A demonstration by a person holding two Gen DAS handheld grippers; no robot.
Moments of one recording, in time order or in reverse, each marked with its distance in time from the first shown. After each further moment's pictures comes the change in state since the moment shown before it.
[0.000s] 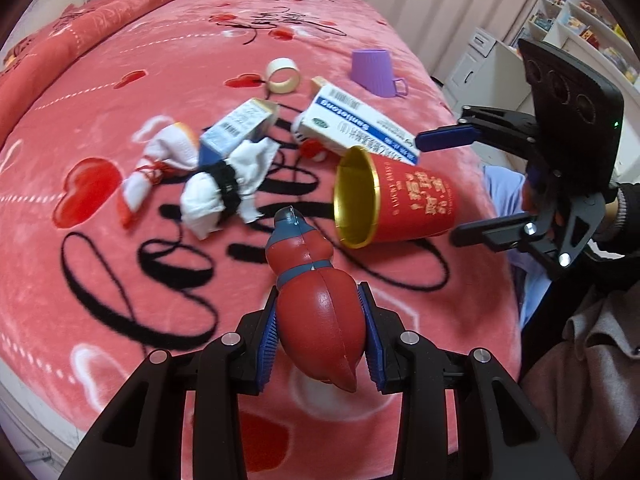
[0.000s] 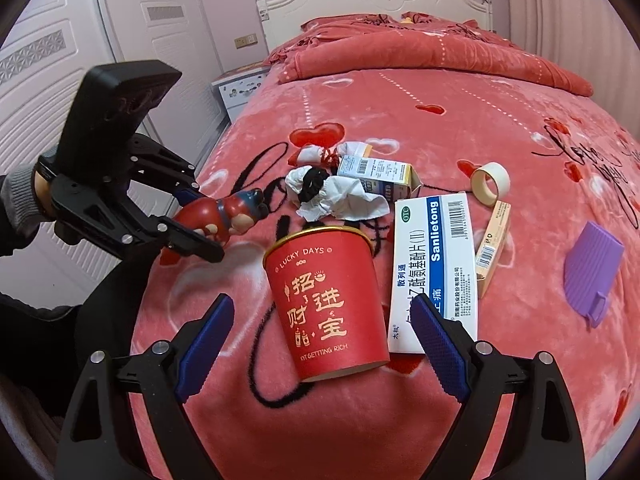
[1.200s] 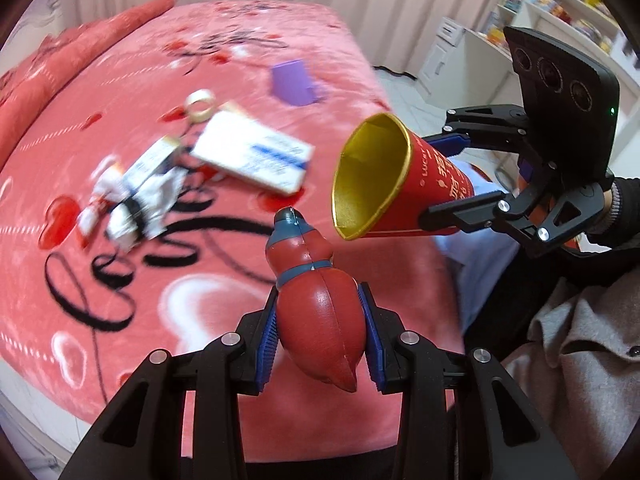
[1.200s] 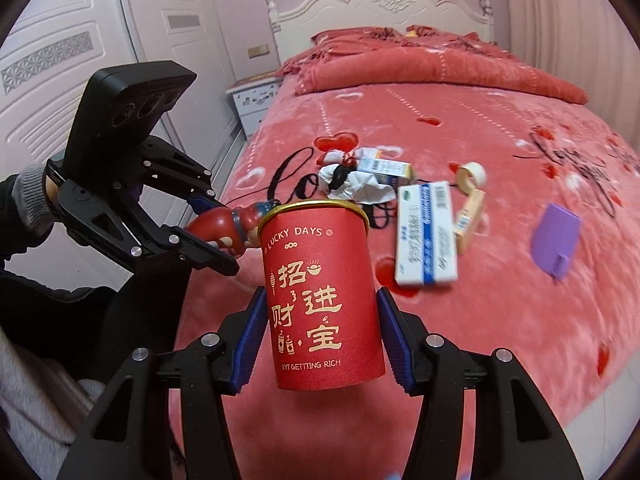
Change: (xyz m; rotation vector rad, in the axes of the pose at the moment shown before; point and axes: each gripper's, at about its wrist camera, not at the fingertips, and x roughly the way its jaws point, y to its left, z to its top) left arm -0.023 -0.105 0.000 0.107 -0.017 -0.009; right arm -0.105 0.025 -0.050 0.013 -0.061 -0.004
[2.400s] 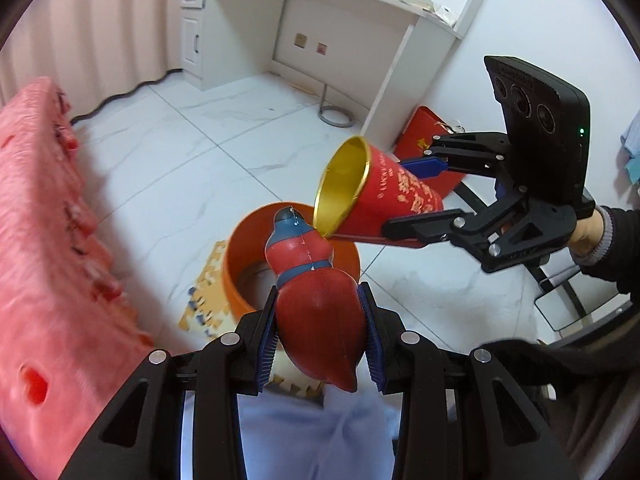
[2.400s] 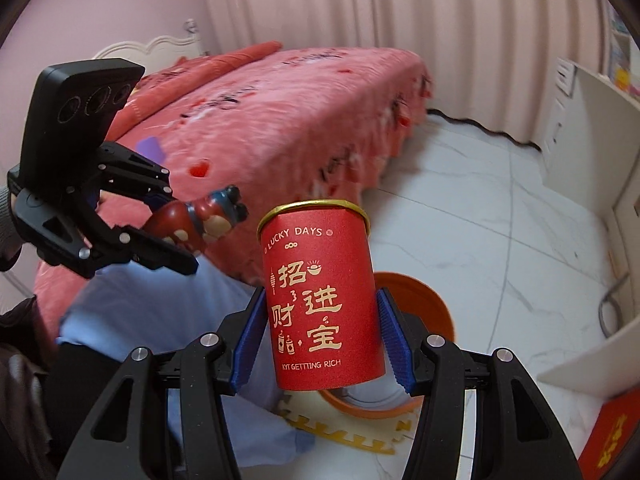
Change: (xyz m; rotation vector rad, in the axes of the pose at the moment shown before) left arm 0.239 -0.324 0.213 0.640 0.116 -0.445; right arm -0.290 -0.184 -0.337 0.683 -0.092 -0.630
